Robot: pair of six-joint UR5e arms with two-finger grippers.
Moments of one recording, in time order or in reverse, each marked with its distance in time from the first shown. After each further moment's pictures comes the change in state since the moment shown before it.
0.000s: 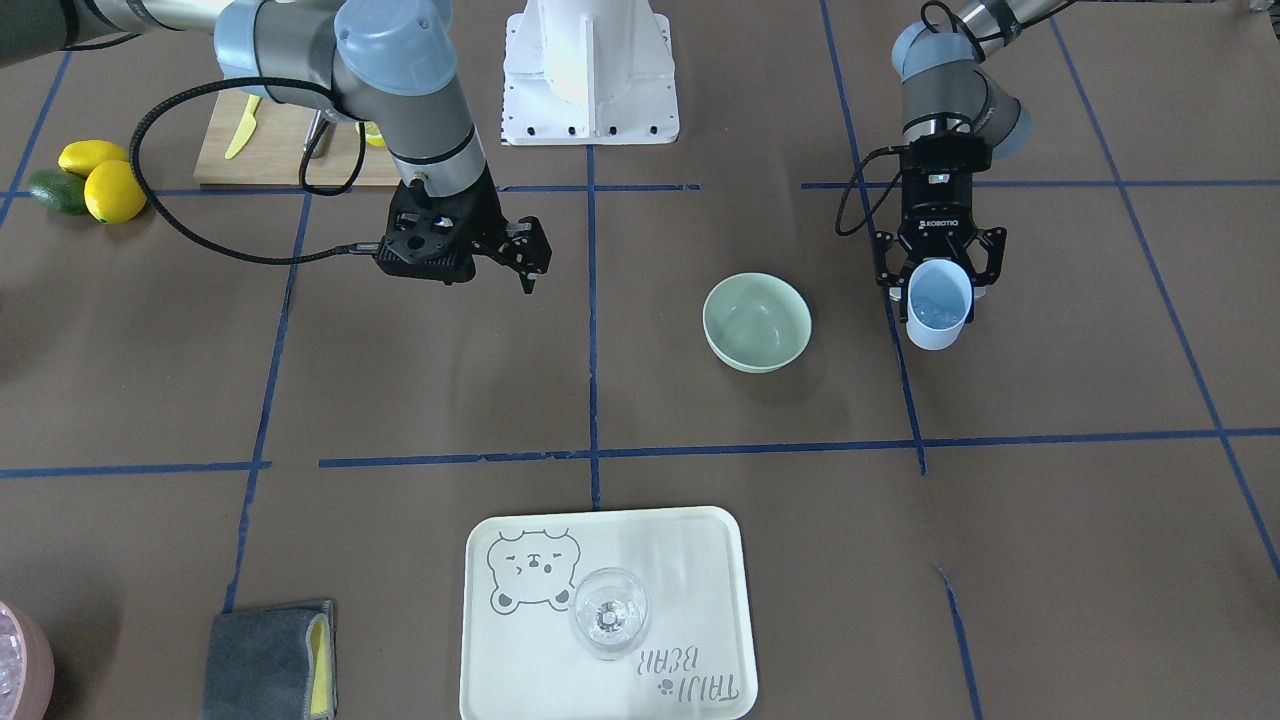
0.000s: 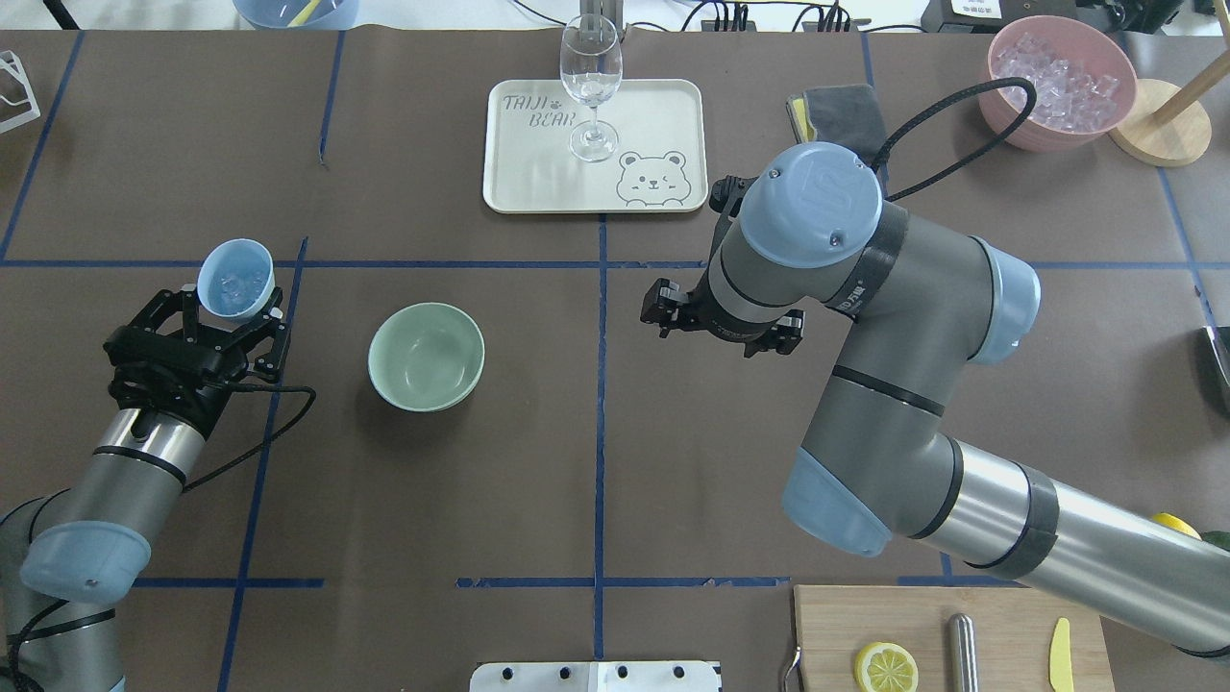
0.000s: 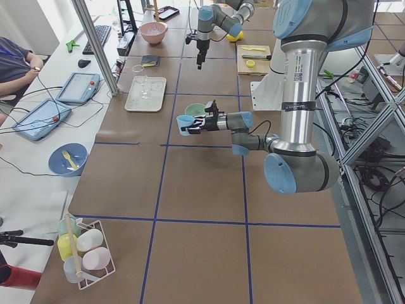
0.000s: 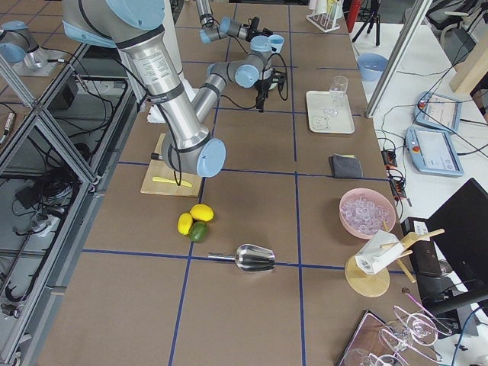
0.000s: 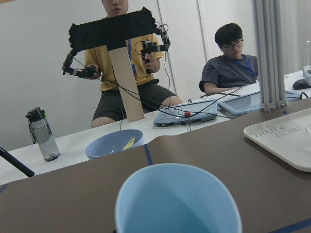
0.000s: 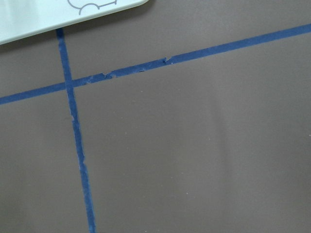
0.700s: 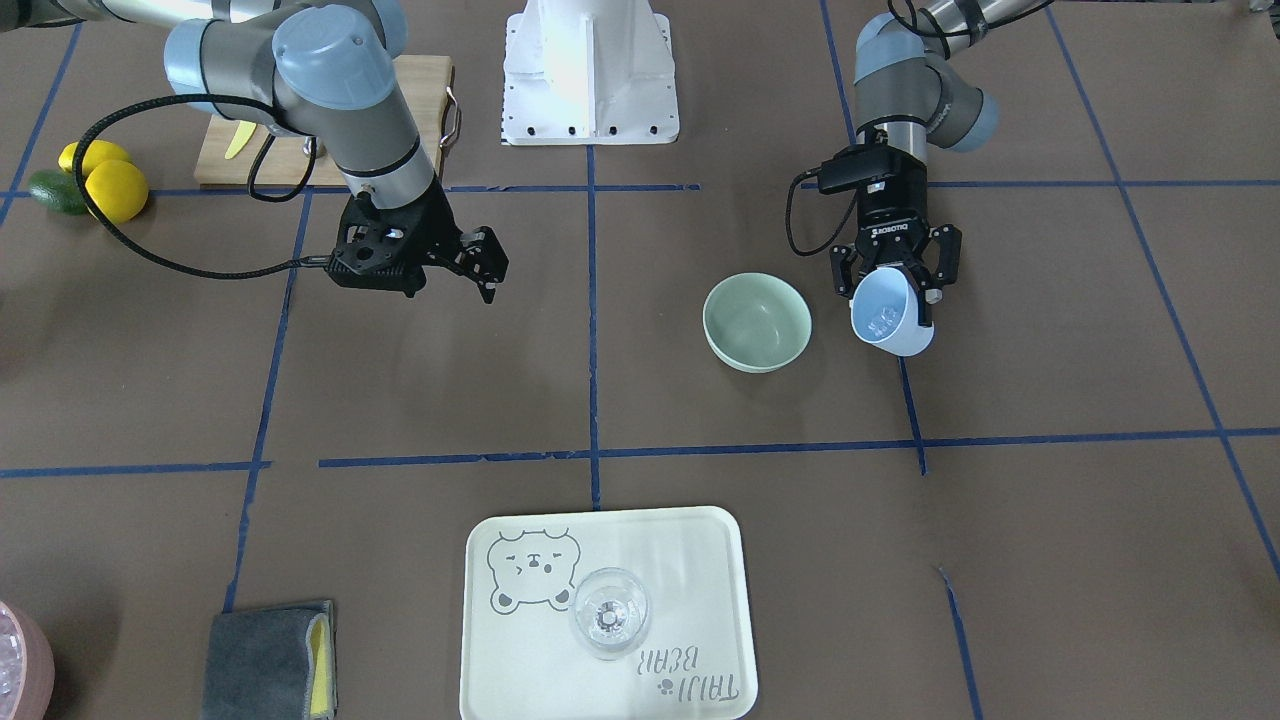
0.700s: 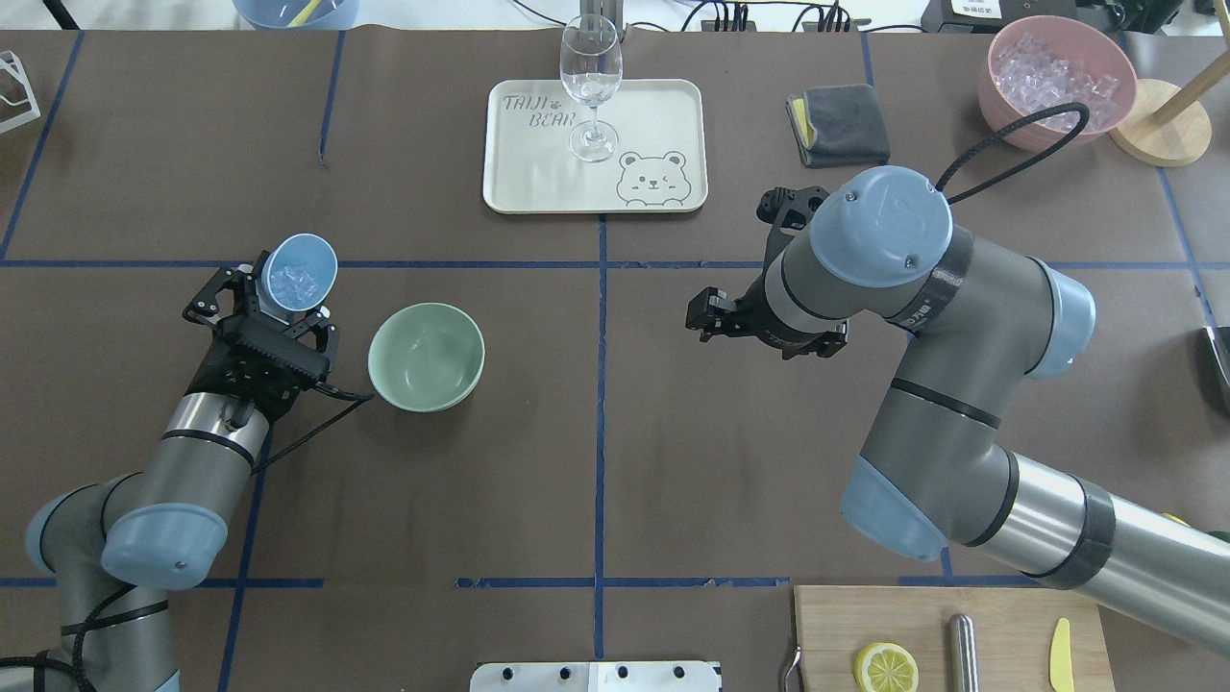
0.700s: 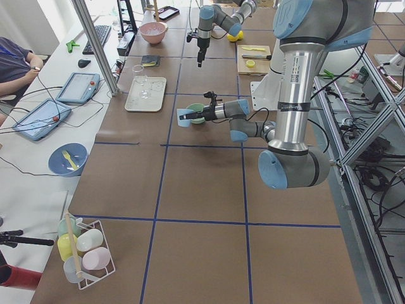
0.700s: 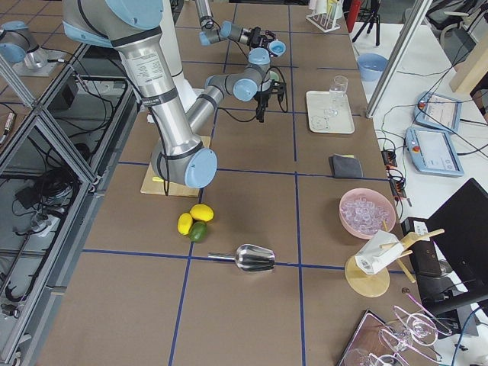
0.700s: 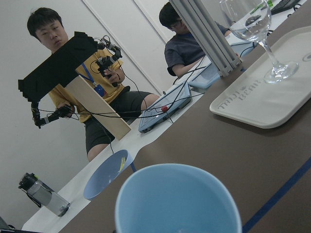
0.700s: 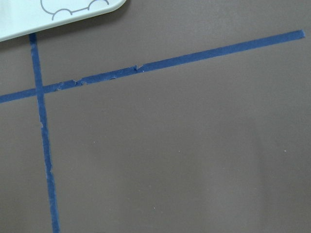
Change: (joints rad) left arm 0.002 -0.091 -0.085 0.361 0.006 0.263; right arm 0.012 -0.110 0.018 0.130 -0.002 -0.019
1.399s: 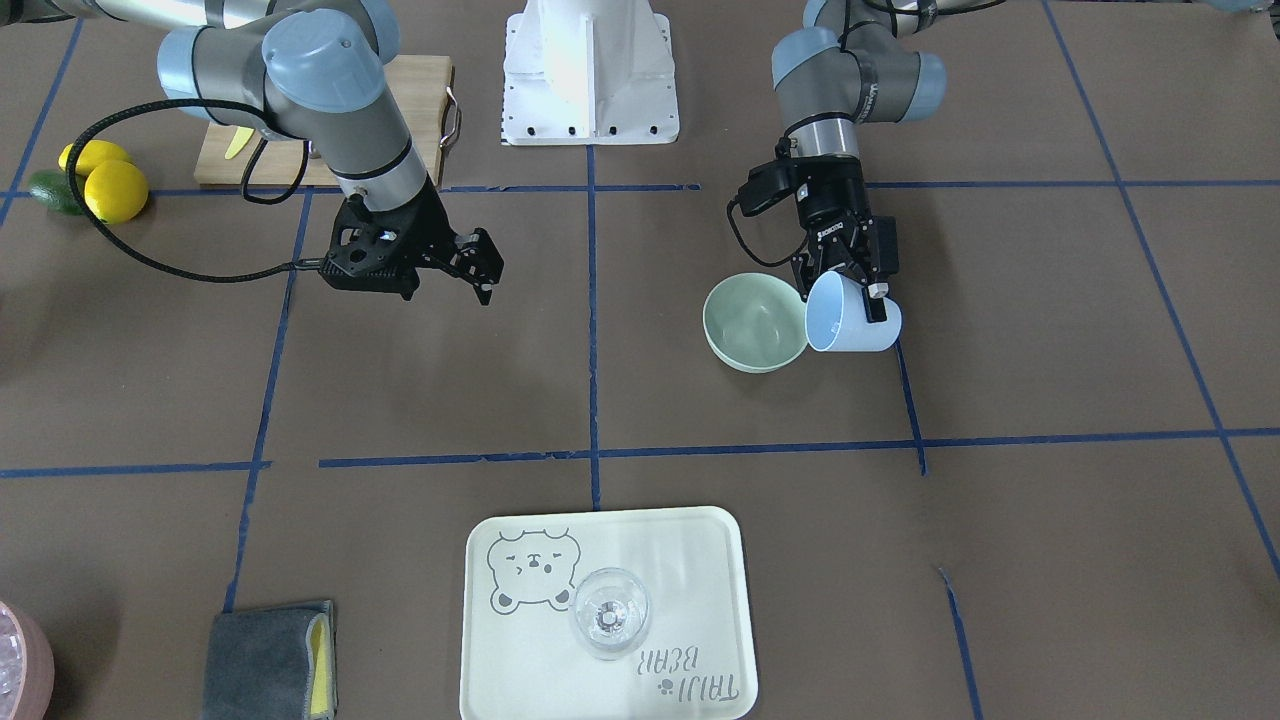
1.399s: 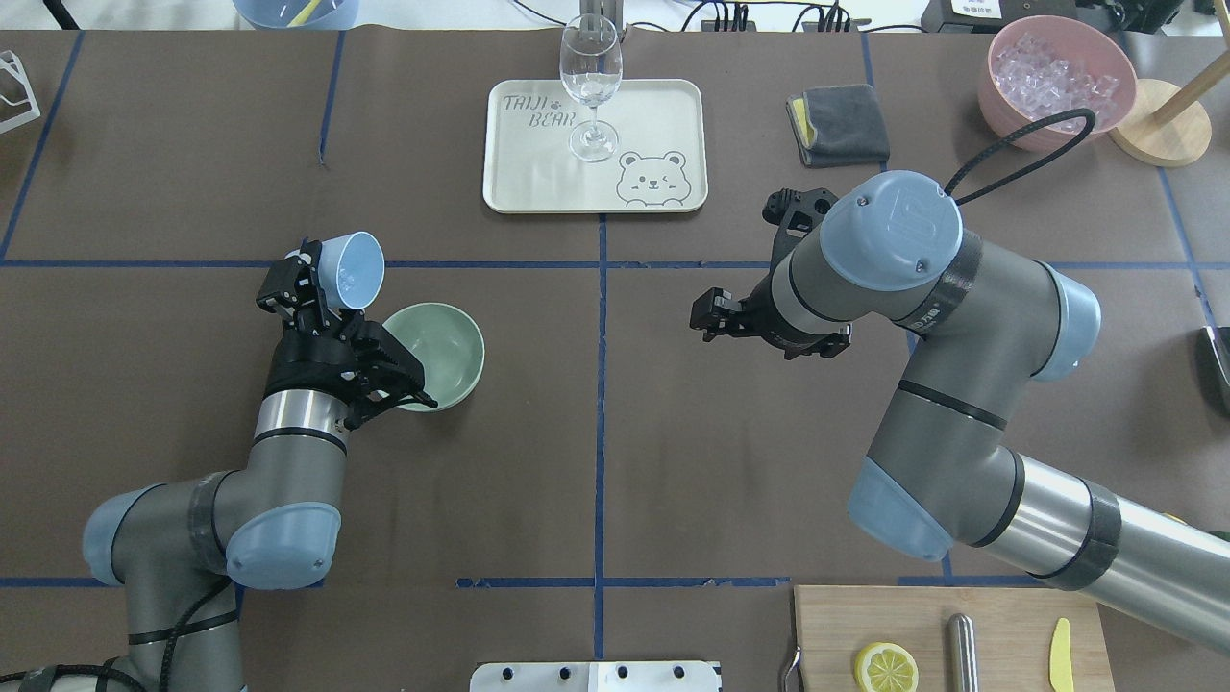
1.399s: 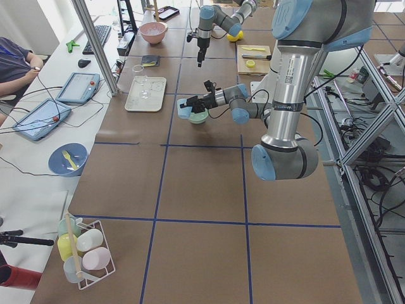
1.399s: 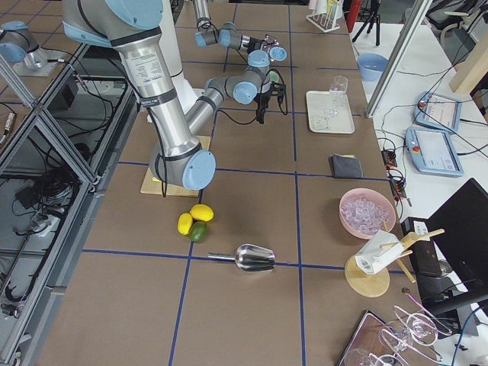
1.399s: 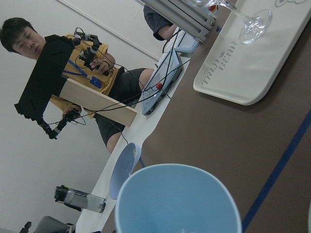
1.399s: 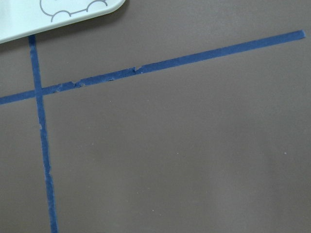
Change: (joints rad) left arm 0.037 -0.115 -0.047 0.434 0.136 0.170; right arm 0.002 -0.009 -0.002 0.019 0.000 0.005
